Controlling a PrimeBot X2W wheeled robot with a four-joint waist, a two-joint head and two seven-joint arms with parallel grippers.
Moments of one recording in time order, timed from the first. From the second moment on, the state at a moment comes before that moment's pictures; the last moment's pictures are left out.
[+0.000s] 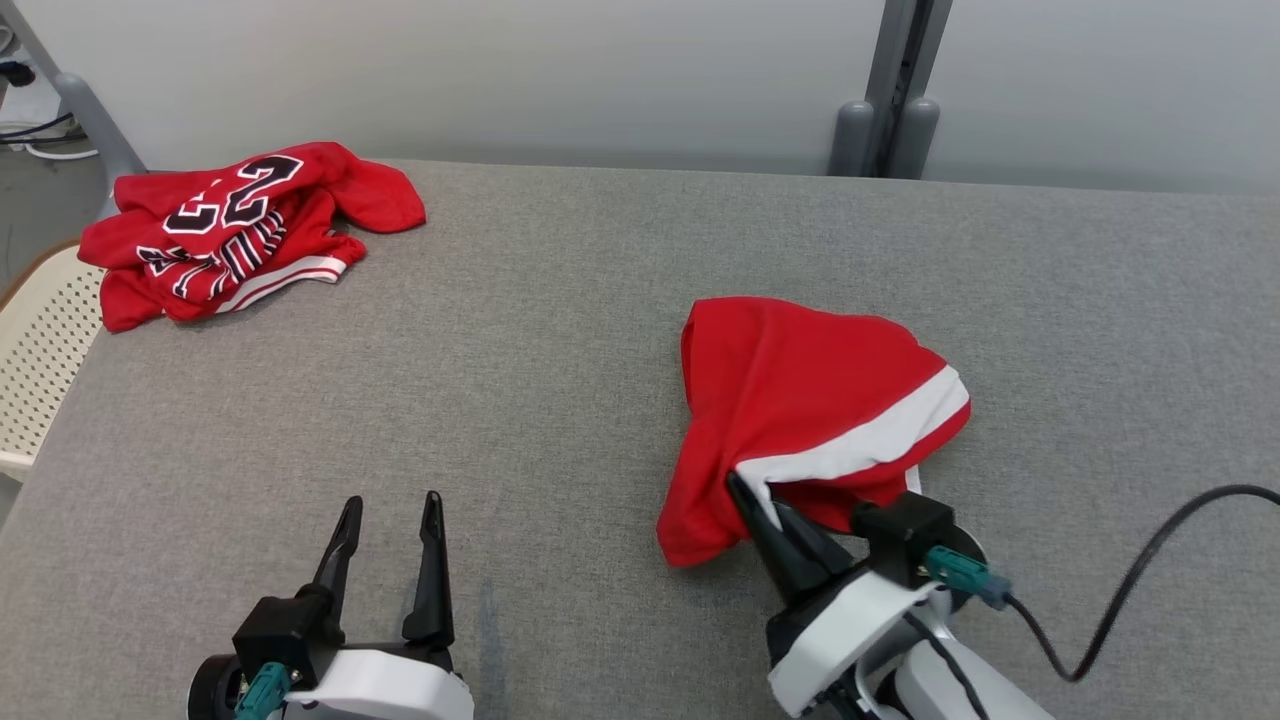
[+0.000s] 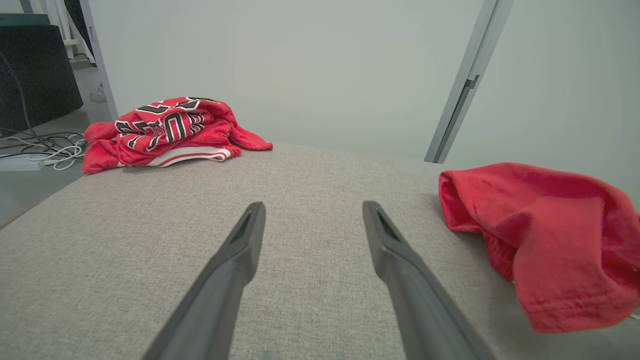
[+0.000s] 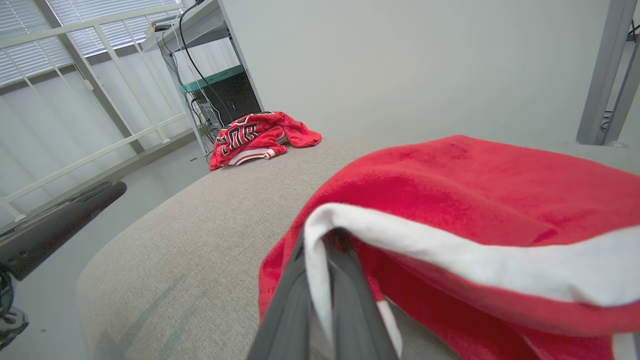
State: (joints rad) left arm -0.01 0.05 -0.17 0.21 -0.28 0.10 -0.26; right arm -0.33 -0.05 0.58 0.46 0.44 0.13 -0.26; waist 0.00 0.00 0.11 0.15
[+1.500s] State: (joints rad) left arm 0.01 0.05 -0.18 0.21 -0.26 0.08 -0.26; right arm -0.31 -0.14 0.11 0.54 0.23 0.13 -0.17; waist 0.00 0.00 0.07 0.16
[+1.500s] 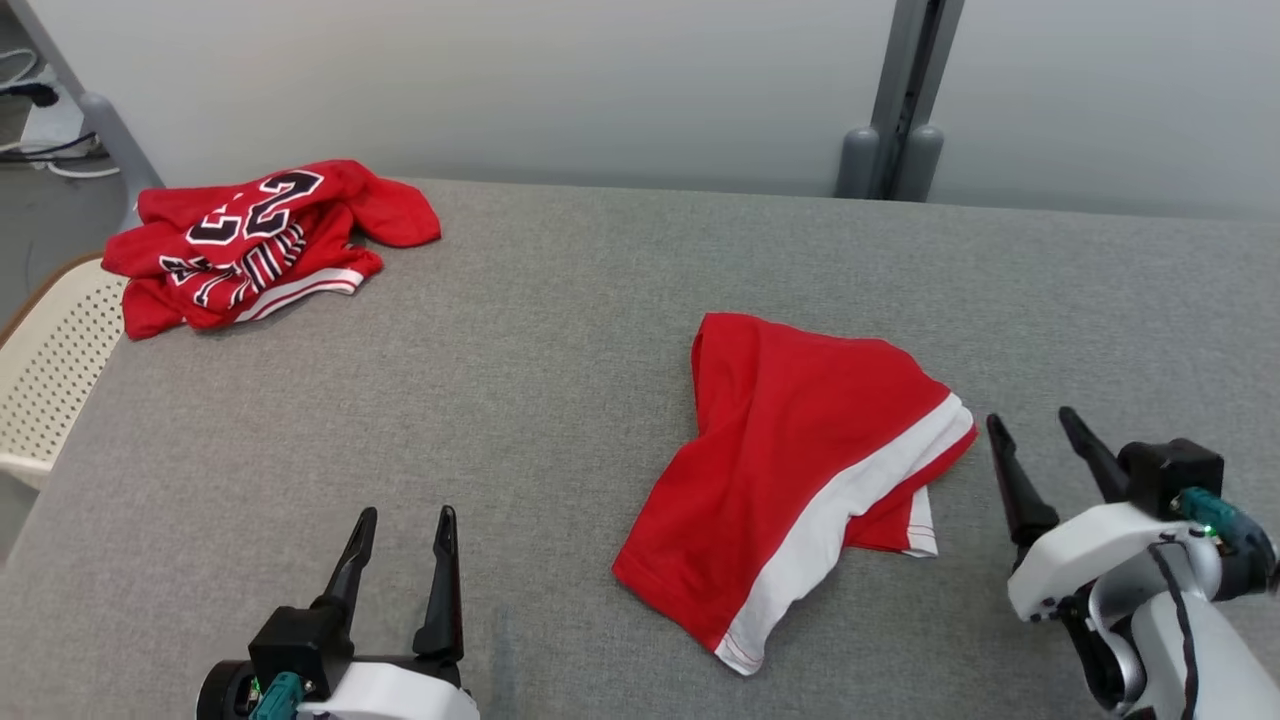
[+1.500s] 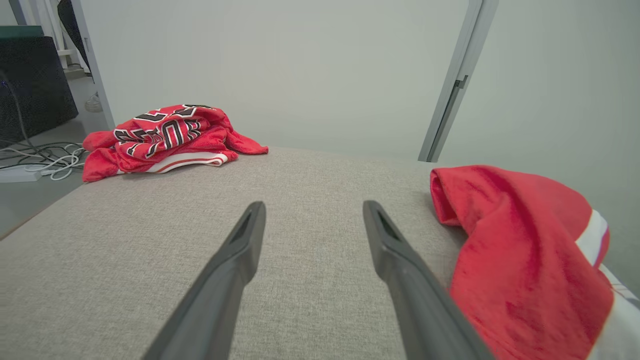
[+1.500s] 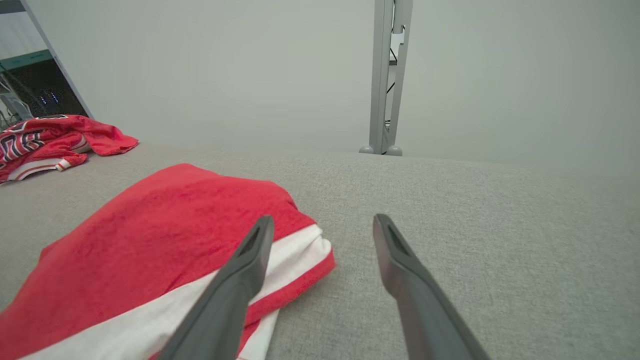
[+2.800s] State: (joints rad) left arm -0.03 0.05 -0.16 0.20 -0.25 0.09 -0.26; right arm -0.43 -0.19 -0.03 0.75 0.17 0.13 -0.26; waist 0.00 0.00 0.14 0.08
